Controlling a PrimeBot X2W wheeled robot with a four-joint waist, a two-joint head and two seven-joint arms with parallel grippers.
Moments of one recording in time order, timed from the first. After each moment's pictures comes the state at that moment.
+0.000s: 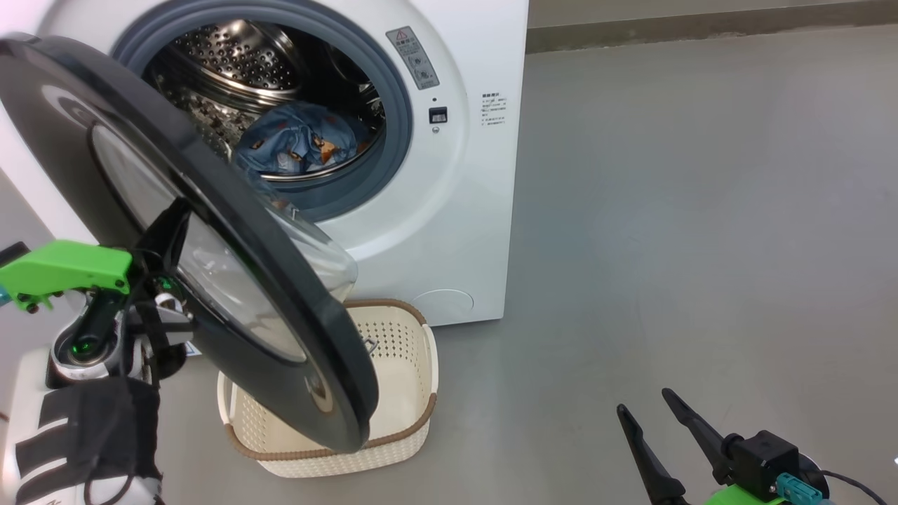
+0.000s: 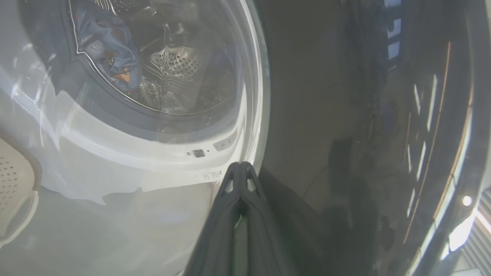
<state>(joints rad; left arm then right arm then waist) -0.70 0.04 0.23 0.66 -1.41 -0.08 0.43 0.00 -0.19 0.21 0.22 0.28 0.13 -0.26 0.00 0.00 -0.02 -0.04</state>
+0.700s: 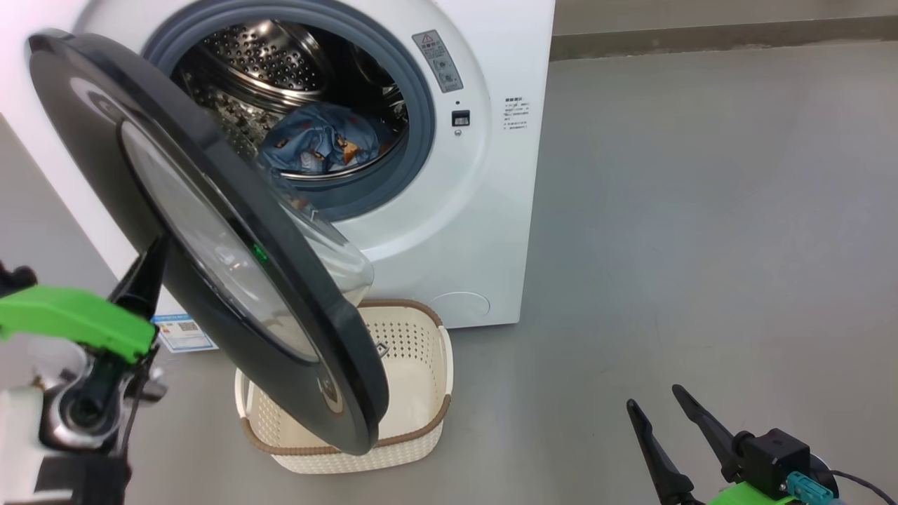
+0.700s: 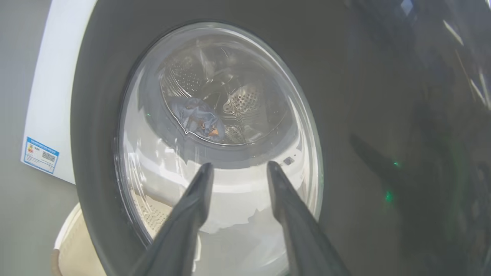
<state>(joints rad) -0.49 0.19 0.03 0.43 -1.02 -0.09 0.25 0.00 -0.18 0.18 0.22 0.28 0.13 -0.26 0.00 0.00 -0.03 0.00</state>
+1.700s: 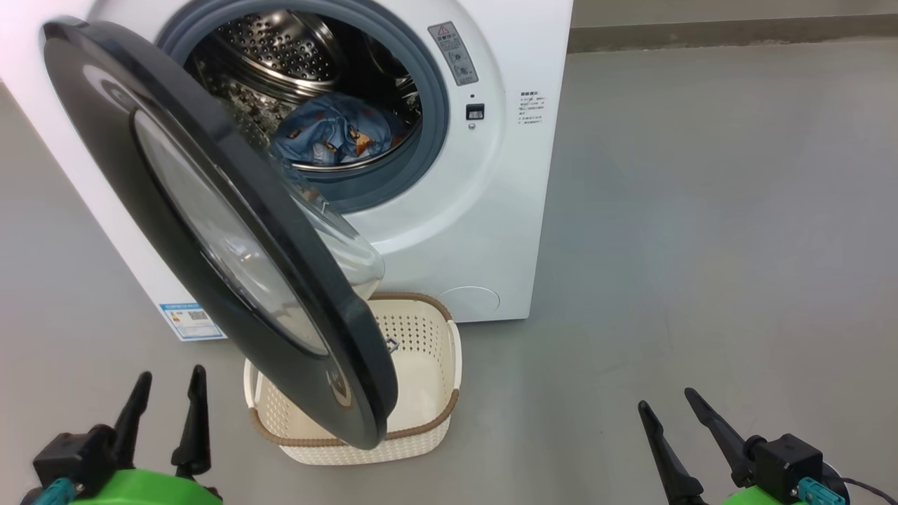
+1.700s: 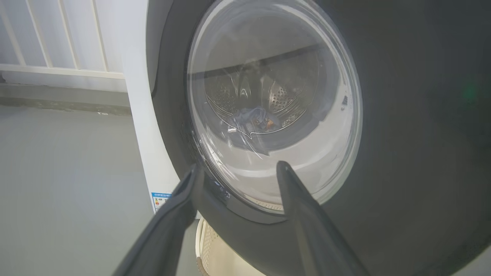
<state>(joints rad) -0.07 0.21 -0.09 0.24 -0.44 -0.10 -0.25 0.03 -0.17 0.14 0.20 0.28 0.13 -0.26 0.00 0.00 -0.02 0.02</state>
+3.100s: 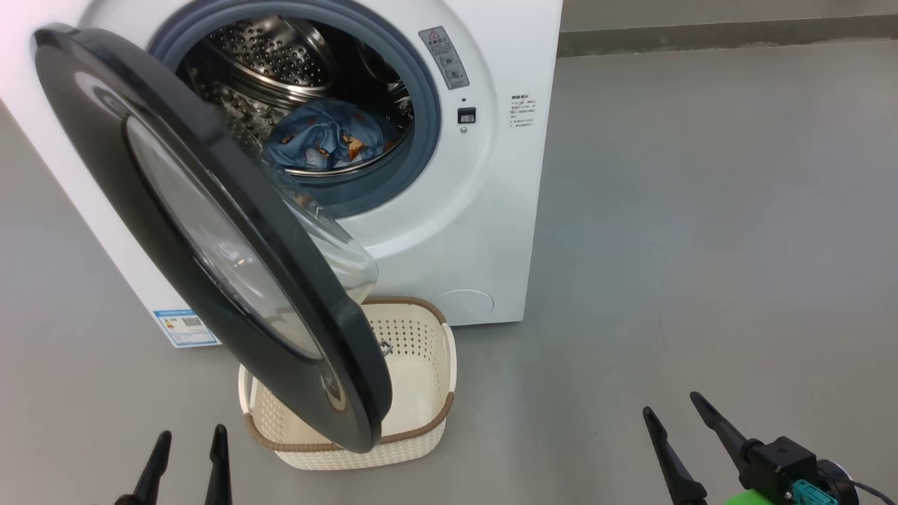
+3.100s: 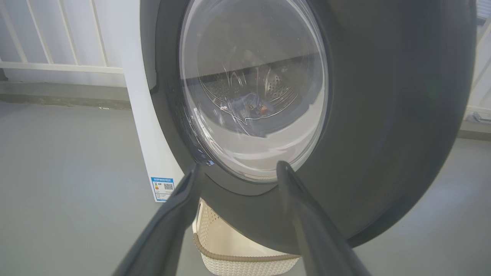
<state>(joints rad) 0.12 0.08 0.01 0.10 -0.27 -0.13 -0.26 0.02 -0.17 0.12 0.23 0.19 0.13 -0.26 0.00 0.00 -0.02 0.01</state>
